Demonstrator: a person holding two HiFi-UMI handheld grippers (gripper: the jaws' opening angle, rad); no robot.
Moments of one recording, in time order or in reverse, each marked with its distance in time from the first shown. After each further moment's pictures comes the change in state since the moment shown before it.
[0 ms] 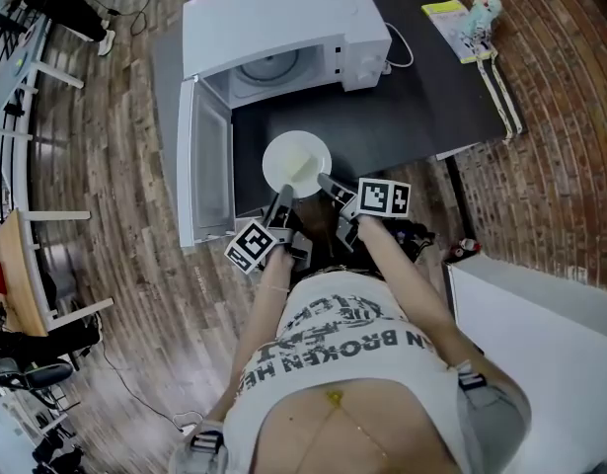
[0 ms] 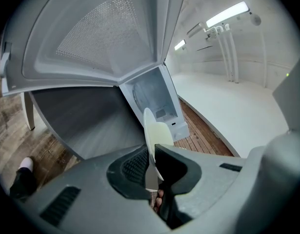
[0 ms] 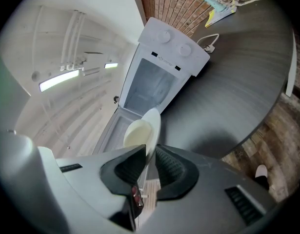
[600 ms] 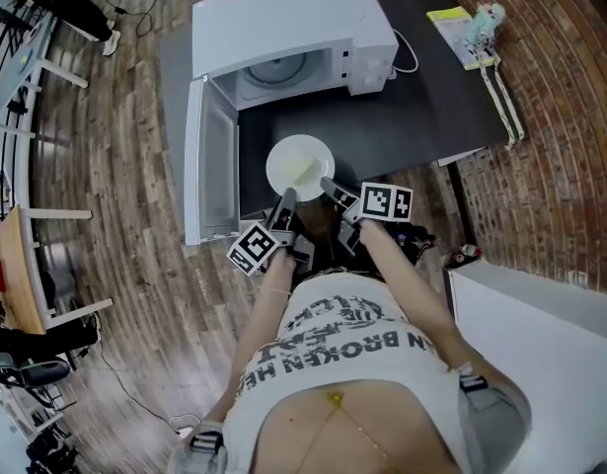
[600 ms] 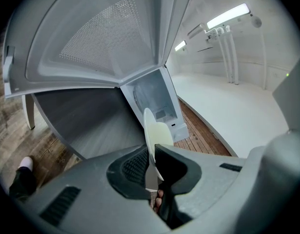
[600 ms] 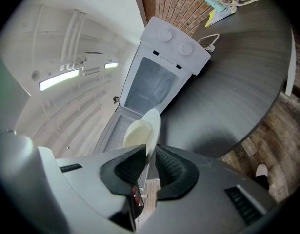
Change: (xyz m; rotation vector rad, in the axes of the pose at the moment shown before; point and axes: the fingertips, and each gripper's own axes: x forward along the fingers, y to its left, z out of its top) left arm -0.006 0.003 0.002 -0.008 -0.002 -0.008; right arm 0.002 0.003 -0.005 0.000 -0.004 -0.003
